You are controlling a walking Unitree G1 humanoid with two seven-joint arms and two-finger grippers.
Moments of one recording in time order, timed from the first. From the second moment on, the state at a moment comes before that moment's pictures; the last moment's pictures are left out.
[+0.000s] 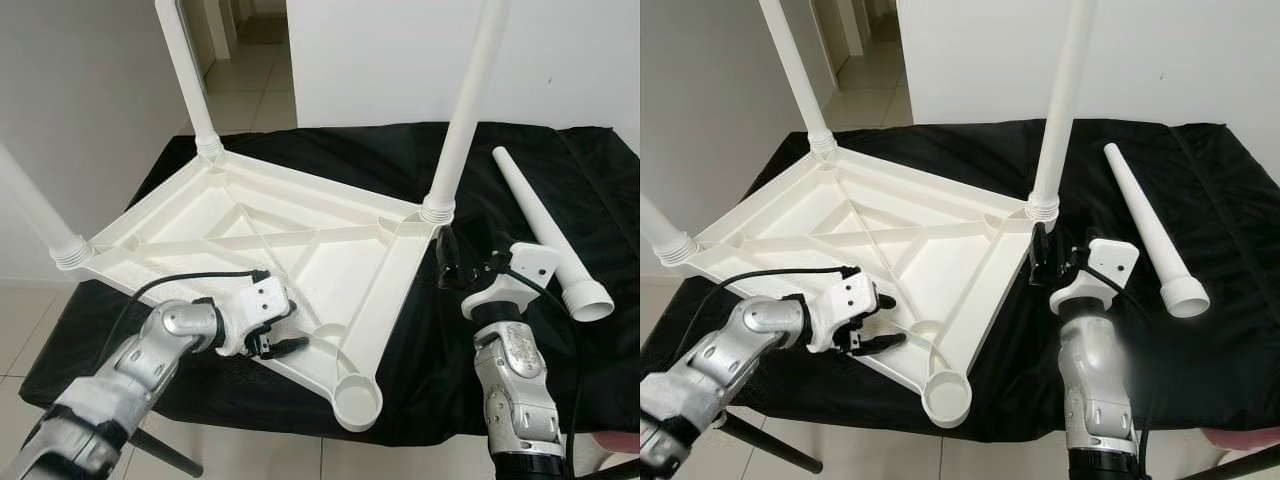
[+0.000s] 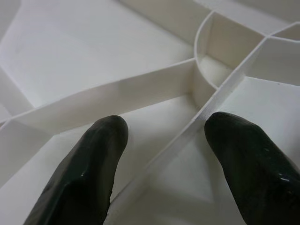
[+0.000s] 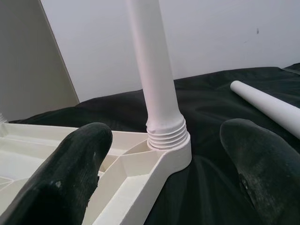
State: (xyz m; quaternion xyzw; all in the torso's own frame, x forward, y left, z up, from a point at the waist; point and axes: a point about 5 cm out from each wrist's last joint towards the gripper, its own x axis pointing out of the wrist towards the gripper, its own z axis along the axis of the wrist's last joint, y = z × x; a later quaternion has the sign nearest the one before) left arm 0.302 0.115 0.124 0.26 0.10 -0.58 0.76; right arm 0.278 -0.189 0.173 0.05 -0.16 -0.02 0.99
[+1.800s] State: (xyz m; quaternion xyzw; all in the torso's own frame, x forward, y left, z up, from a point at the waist) left arm 0.296 0.058 0.208 -0.05 -0.04 -0.54 0.84; right arm 0.267 -0.232 0.165 0.00 -0.13 -0.20 0.97
